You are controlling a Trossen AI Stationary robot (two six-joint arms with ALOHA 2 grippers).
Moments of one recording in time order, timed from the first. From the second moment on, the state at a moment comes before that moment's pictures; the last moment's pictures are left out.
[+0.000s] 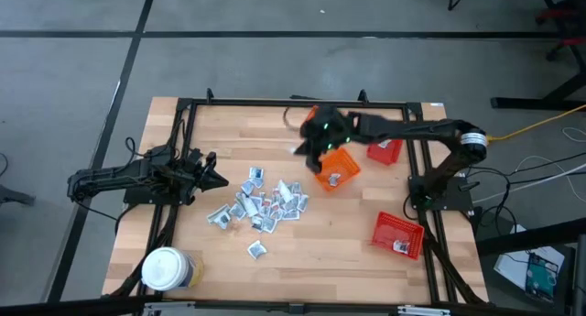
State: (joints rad) left arm 0.16 0.00 0.04 -0.02 0.38 -0.48; right arm -0.25 1.60 1.27 -0.33 -0.23 0.08
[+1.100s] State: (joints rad) left arm 0.16 0.00 0.04 -0.02 0.38 -0.48; right arm -0.60 1.65 1.27 -0.68 -0.17 -0.06
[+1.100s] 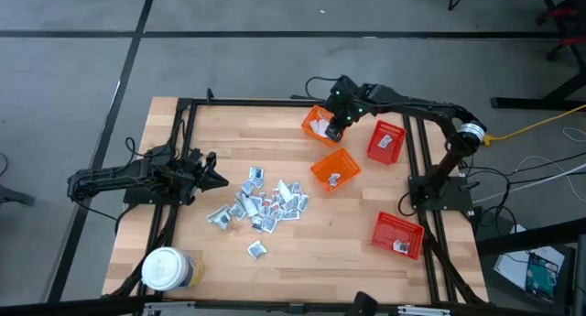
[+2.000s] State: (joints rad) left arm 0.16 0.00 0.04 -0.02 0.38 -0.48; right arm -0.46 1.65 1.27 -0.79 -0.25 -0.16
